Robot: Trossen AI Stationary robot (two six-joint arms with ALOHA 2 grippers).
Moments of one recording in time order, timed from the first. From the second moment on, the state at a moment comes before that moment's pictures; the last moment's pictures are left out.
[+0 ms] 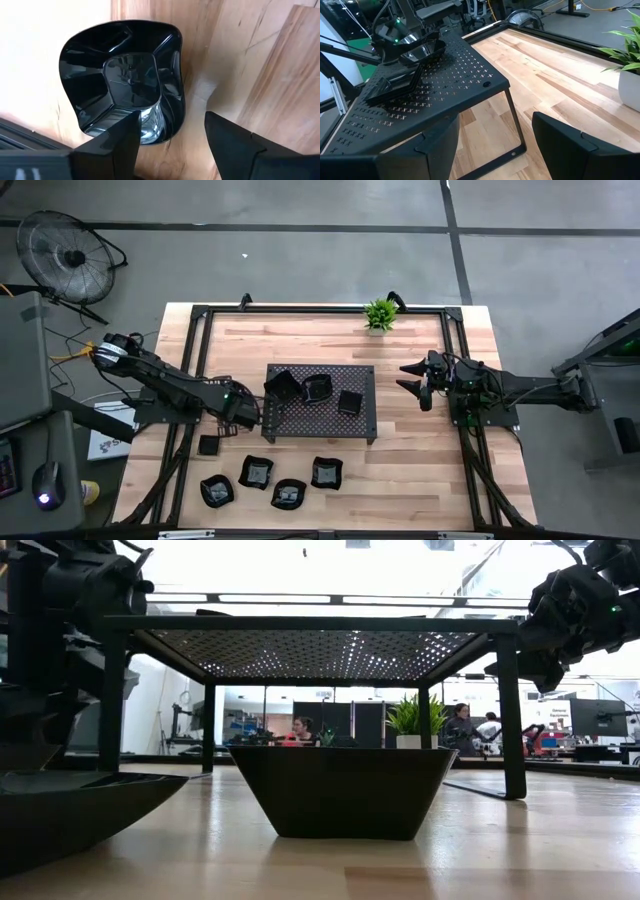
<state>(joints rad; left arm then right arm) -0.30 1.39 0.66 -1.02 -0.24 -0.50 -0.10 0.27 0.14 -0.09 0.15 0.39</state>
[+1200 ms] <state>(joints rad) -0.30 1.39 0.65 -1.01 -0.25 -0.45 -0.10 0.27 0.14 -0.09 0.15 0.39</state>
